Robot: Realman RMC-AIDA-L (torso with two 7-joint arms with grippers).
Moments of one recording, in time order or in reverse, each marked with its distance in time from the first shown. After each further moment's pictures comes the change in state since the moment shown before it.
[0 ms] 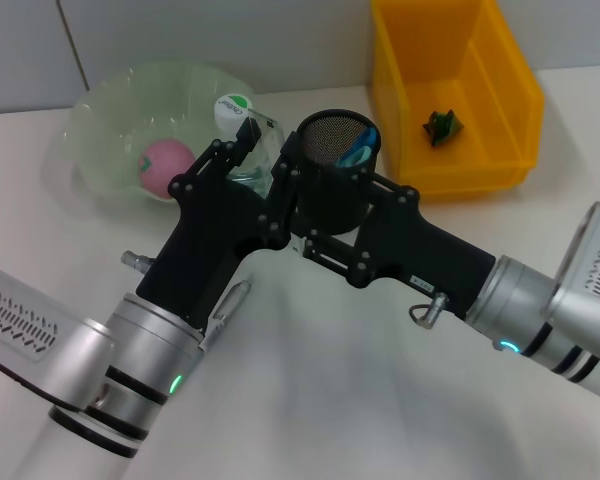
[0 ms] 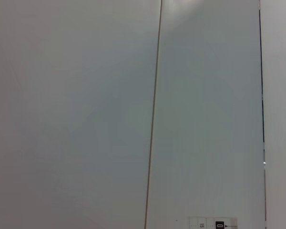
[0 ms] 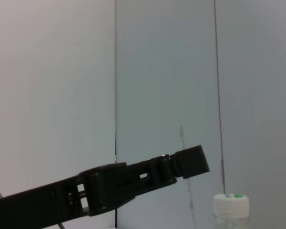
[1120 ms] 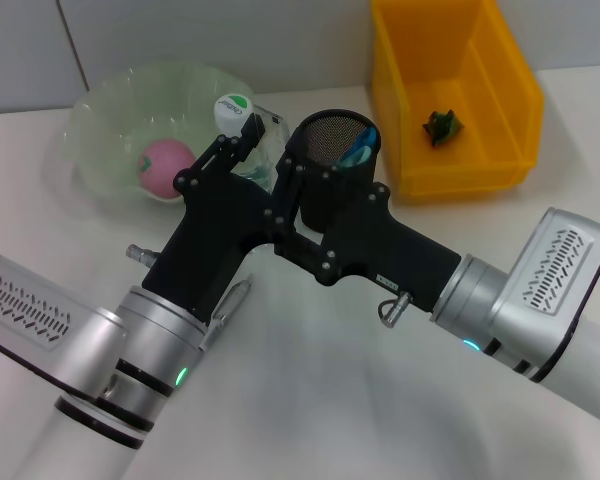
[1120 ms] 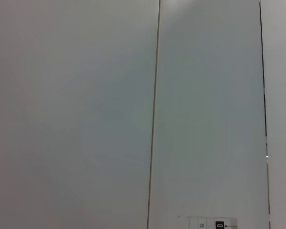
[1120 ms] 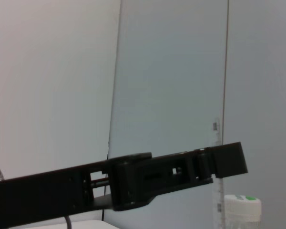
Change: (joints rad) left arm -0.009 0.000 -0.021 -0.010 0.000 -0.030 0.027; right arm 0.060 0.000 0.101 0.131 -0.020 0.073 -0.202
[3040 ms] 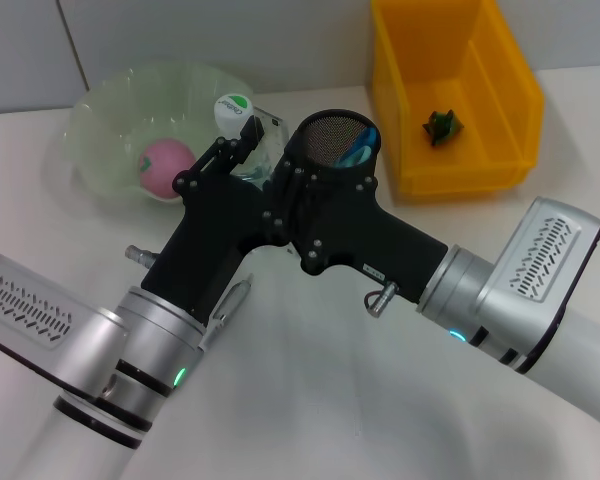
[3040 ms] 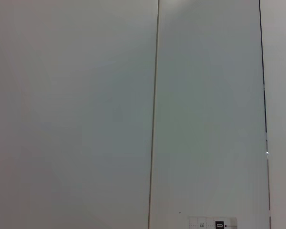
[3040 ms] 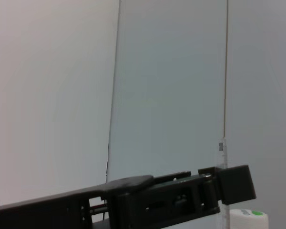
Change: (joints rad) left arm 0.000 0.000 0.000 0.009 0.002 -0.007 -0.001; right arm 0.018 0.000 0.098 0.023 -0.073 0.019 -0.001
